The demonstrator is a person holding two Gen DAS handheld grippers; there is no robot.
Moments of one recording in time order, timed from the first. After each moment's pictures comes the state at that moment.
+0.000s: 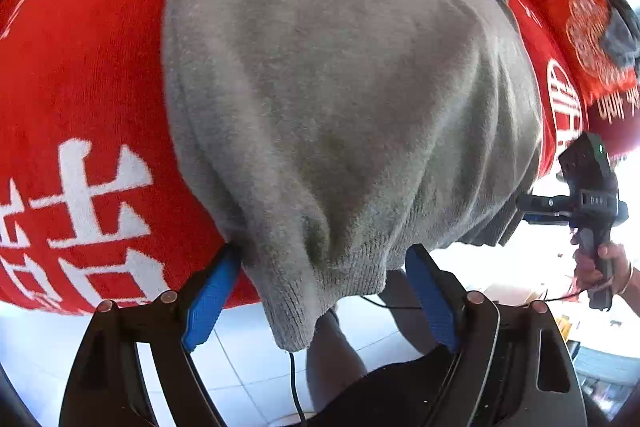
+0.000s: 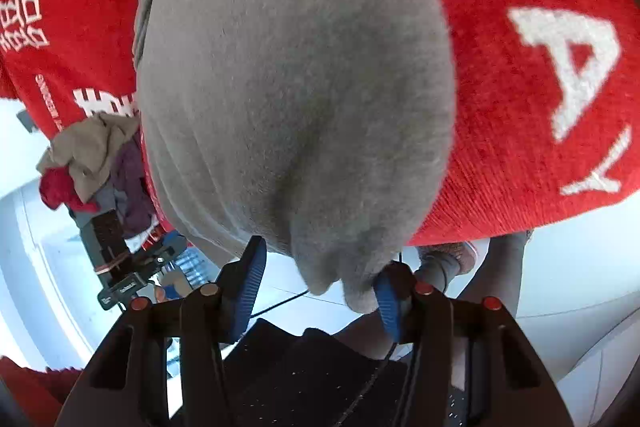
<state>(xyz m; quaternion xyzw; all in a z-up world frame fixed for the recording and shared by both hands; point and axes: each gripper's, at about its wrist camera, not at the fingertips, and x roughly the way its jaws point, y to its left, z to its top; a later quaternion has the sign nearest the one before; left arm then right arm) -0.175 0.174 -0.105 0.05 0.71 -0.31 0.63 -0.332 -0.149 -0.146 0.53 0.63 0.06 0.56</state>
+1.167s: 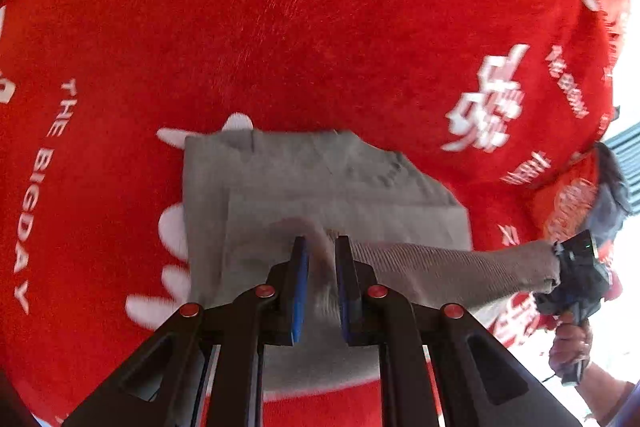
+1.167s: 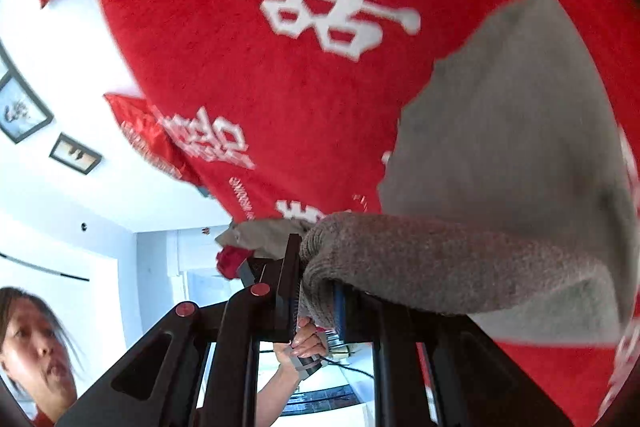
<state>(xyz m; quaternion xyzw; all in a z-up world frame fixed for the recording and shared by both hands) 0.106 0.074 -0.007 -0.09 0.59 -0.27 0.76 -0.089 -0.293 -0.032 0.68 0.34 0.19 0.62</state>
